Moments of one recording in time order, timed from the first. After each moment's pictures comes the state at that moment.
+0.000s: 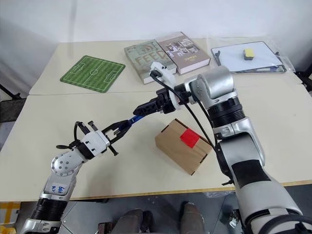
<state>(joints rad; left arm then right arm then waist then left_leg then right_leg) -0.19 0.46 0.01 -0.02 -0.03 -0.44 -0.55 -1.29 -0.34 0.26 0.46 0.38 1.24 1.15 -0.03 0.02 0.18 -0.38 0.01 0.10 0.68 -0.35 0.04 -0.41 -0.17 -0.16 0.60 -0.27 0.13</state>
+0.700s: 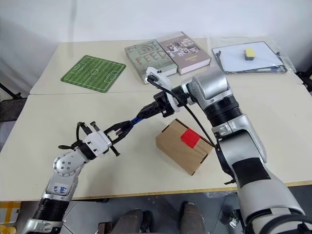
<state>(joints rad) -0.19 0.45 -0.01 -0.02 -0.03 -0.43 -0.55 -1.32 -0.38 0.36 0.48 0.38 1.18 1.27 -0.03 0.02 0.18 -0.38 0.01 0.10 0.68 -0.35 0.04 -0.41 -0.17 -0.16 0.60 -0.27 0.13</state>
